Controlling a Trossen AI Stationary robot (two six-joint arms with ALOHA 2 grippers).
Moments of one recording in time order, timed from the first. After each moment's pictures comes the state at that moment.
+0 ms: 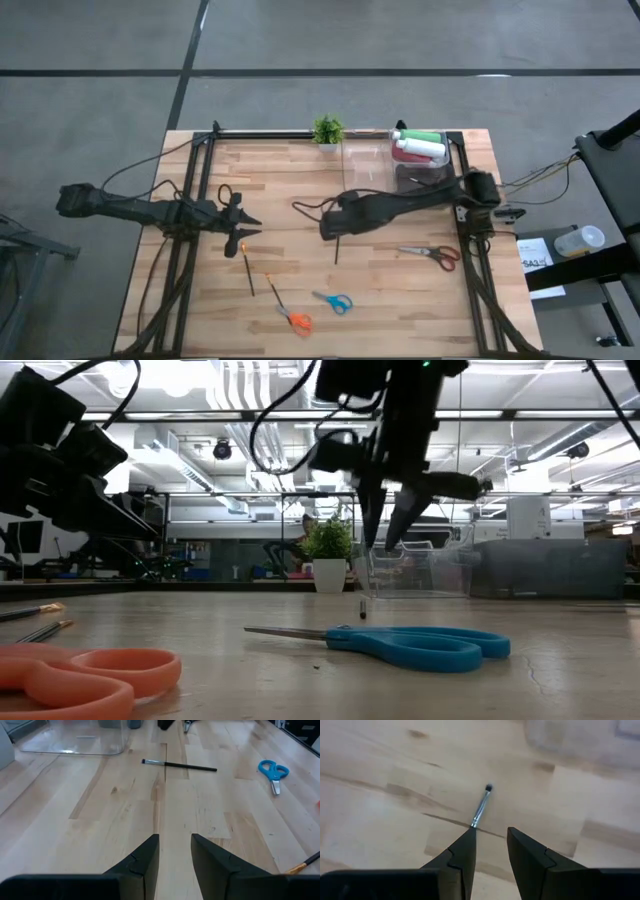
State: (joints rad) left arm -0.08 0.47 0.01 0.01 -0.07 -0.08; right arm 0.10 1.94 1.46 -0.90 0.28 1.43
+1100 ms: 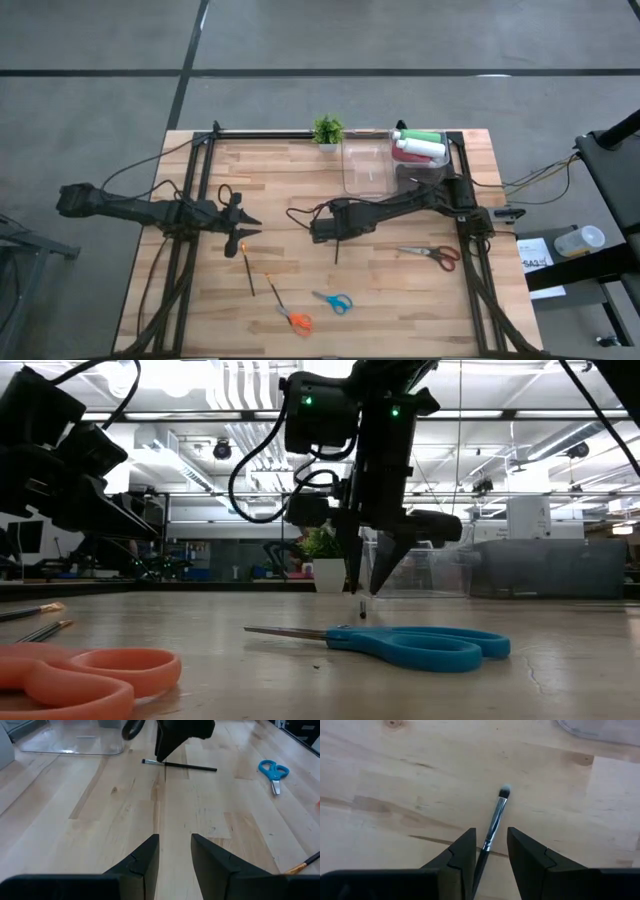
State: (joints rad) left arm -0.08 0.47 0.01 0.01 -0.07 -0.08; right arm 0.10 2.12 1.53 -0.86 0.32 1.49
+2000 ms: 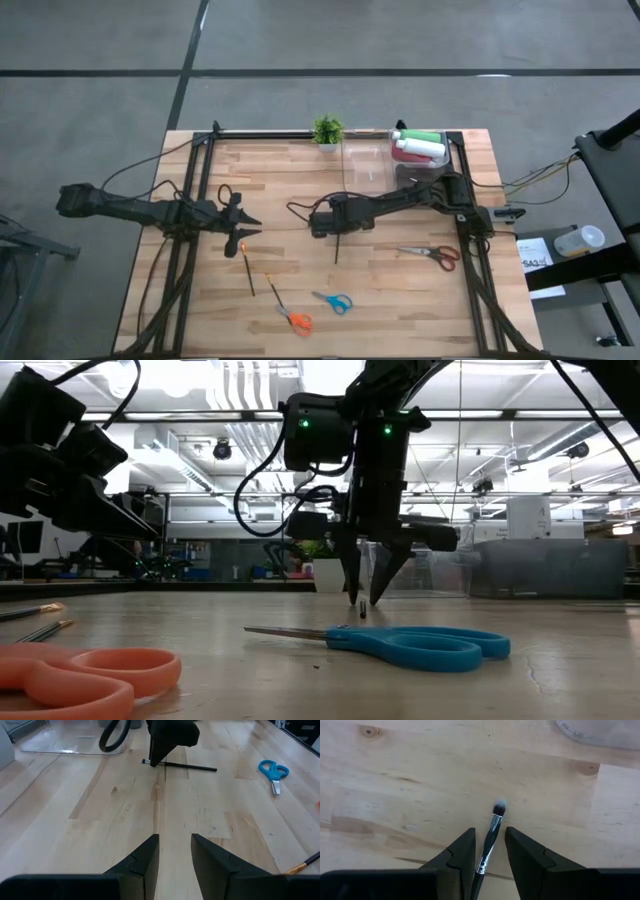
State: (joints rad) left arm -0.08 0.47 0.01 0.01 -0.07 -0.08; right arm 0.05 2.16 1.53 -0.84 0.25 1.48
